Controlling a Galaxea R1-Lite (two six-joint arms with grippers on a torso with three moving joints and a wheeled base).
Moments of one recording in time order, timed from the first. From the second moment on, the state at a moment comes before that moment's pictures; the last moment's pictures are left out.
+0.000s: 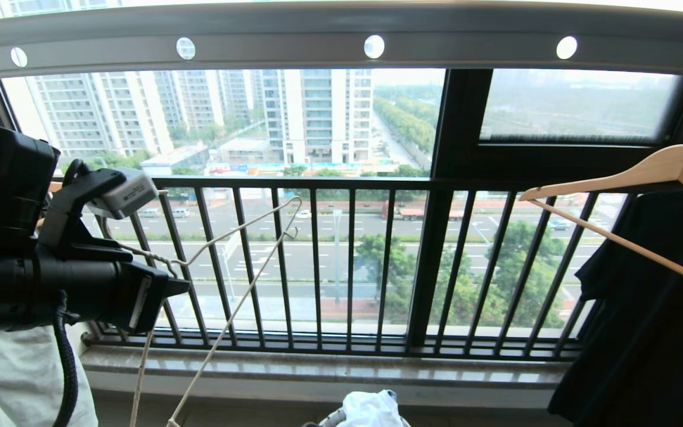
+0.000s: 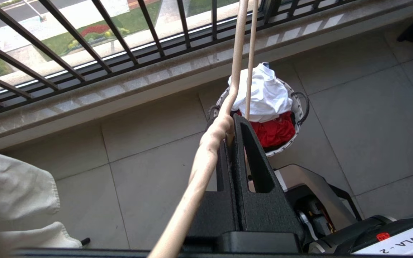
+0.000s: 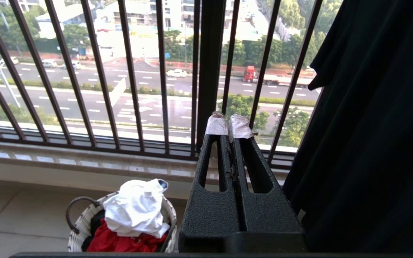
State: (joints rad) left arm -0.35 1.30 -1.03 0.33 -0.06 0.03; right arm 0.01 0.00 0.00 0.01 0.01 -0.03
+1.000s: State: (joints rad) left arm -0.28 1.27 -1.38 0.58 -0.23 0.12; right arm 0.01 0.00 0.00 0.01 0.01 -0.03
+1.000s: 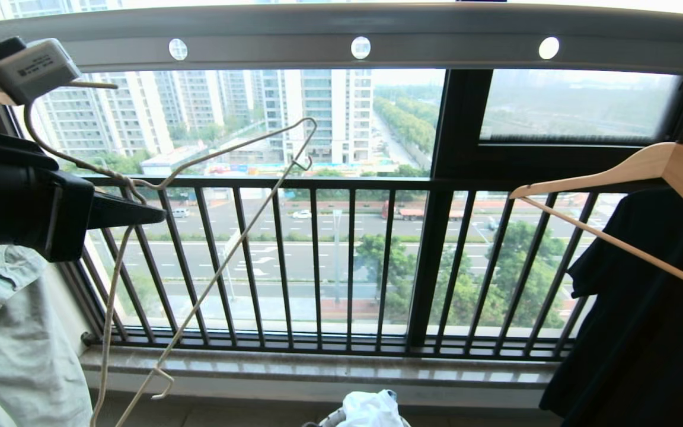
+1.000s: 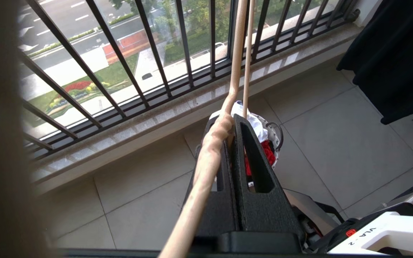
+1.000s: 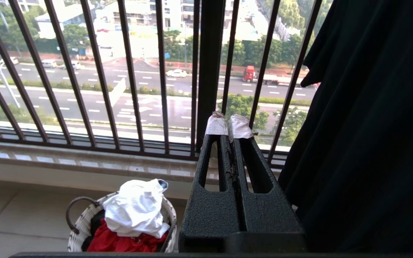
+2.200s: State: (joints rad) left arm -0.23 1.52 -1.78 0.73 -0.19 0.12; right arm 0.01 0.00 0.00 0.01 0.01 -0.03
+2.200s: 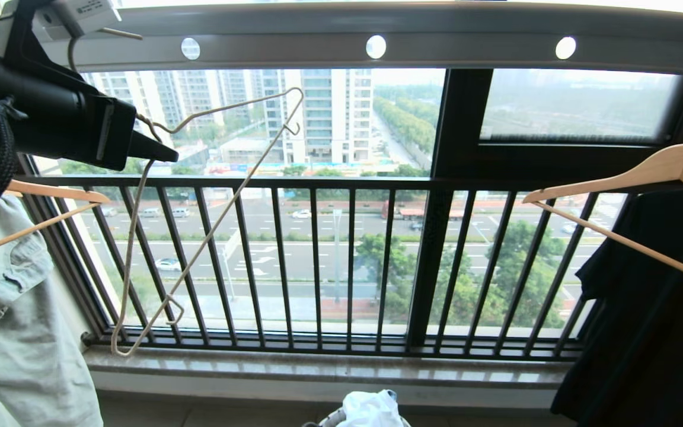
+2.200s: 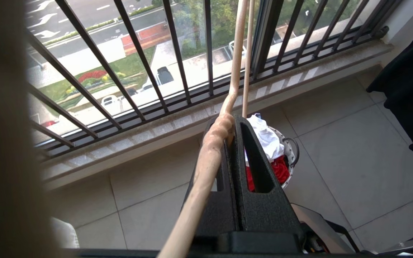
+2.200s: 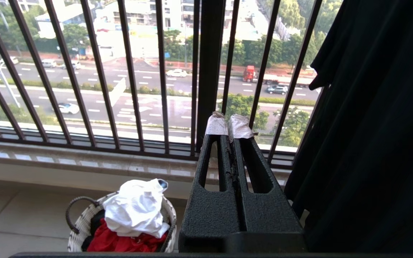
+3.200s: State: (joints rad) left arm -0.26 1.61 -1.84 0.72 -0.14 0.13; right arm 0.01 0.00 0.00 0.01 0.01 -0.03
